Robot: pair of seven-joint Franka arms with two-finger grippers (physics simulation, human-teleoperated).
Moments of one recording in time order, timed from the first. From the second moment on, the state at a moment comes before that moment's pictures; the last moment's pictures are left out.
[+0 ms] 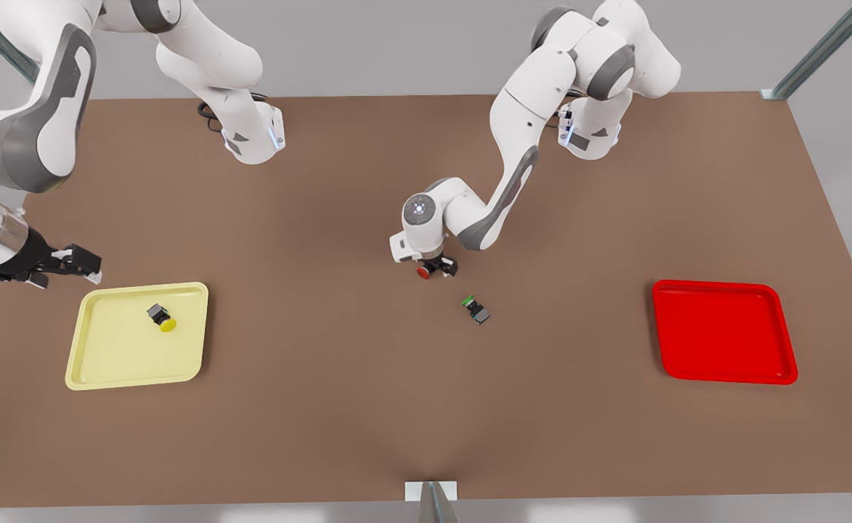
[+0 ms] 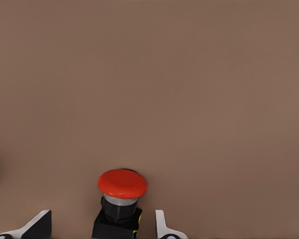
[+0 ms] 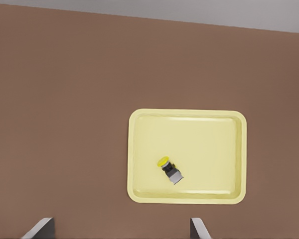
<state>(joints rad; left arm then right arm) -0.86 0.73 -0.02 -1.65 0.08 2.29 -0.37 -0.17 0.23 0.06 -1.34 -0.02 1.59 -0.21</state>
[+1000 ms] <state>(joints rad) -0.86 0.72 -0.02 -1.68 0.07 2.30 -0.38 -0.18 0.23 0.06 -1.34 -0.02 1.58 -0.16</state>
